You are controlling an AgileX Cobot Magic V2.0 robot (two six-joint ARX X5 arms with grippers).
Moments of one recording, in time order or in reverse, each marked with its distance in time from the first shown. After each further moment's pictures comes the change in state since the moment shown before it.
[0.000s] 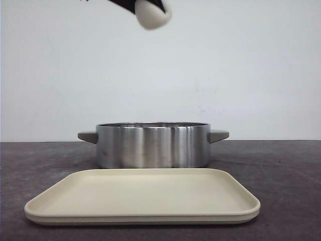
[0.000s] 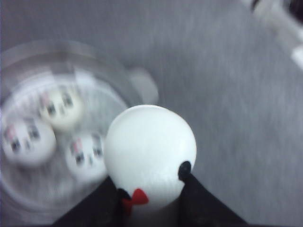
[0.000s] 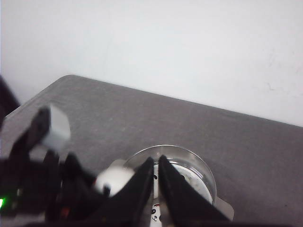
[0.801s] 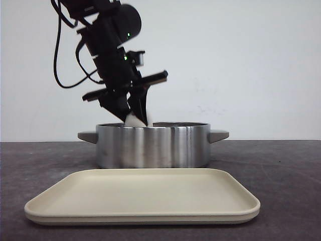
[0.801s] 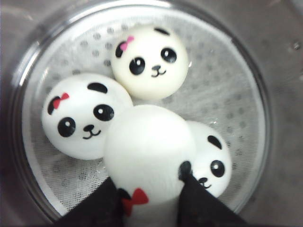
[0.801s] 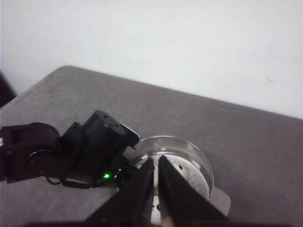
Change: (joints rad) left arm 0.160 0.432 0.000 0.072 -0.023 0.010; right arm 0.000 0.000 0.000 -0.056 0.000 0.000
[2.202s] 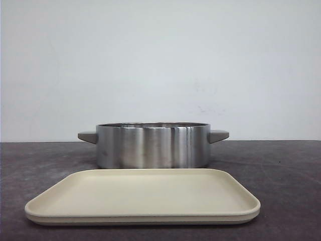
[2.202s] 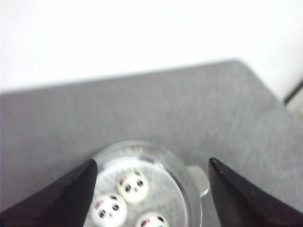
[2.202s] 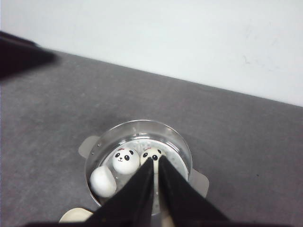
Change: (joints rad) left arm 0.006 -0.422 0.404 -0.270 -0.078 0.031; right arm 0.000 0.000 -0.064 0.007 0.083 -0.001
